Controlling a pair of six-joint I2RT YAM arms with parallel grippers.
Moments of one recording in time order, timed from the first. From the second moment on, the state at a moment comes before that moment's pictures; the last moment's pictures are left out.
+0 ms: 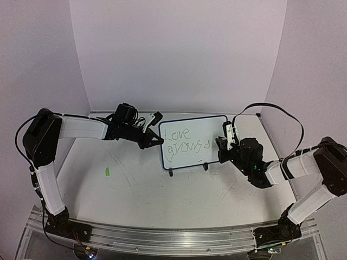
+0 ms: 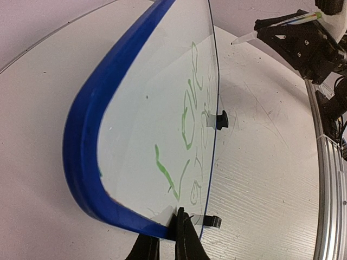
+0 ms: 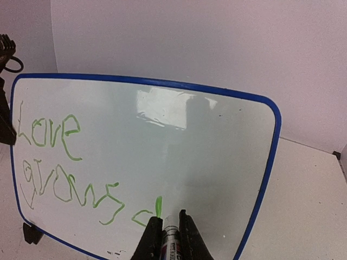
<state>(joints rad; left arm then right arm) -0.58 1.87 1.23 -0.02 0.62 0.18 0.68 1.50 0.51 0.83 0.28 -0.02</state>
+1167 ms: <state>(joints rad) -0.58 1.88 1.24 -0.02 0.62 0.18 0.64 1.64 0.58 0.84 0.23 -0.03</state>
